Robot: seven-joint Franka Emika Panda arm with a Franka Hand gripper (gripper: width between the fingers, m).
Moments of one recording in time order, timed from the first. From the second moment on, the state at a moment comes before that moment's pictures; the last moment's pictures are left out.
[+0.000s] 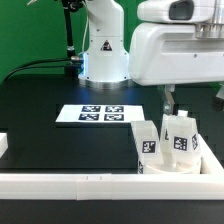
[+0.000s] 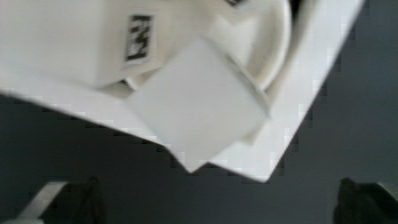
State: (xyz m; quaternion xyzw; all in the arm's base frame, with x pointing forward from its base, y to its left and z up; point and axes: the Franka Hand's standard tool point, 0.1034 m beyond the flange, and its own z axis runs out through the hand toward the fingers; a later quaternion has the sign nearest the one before) arm 0.646 0.102 0.118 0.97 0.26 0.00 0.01
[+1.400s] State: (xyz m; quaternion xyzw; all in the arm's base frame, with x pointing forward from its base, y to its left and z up) arm 0.639 0.107 0.082 0.96 0.29 -0.02 0.03
